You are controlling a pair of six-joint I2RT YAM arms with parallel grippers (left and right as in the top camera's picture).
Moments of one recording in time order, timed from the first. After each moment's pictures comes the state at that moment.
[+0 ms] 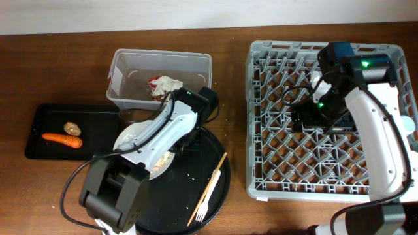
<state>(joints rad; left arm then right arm) -0.57 1.91 1.46 -1.35 -0.24 -0.54 0.04 1.63 1.70 -1.67 -0.05 0.10</state>
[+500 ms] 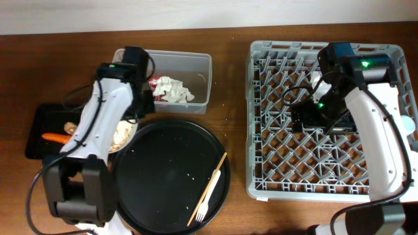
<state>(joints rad) -0.16 1.86 1.58 -1.18 -0.17 -0.33 0.04 1.63 1.70 -1.67 -0.05 0.11</state>
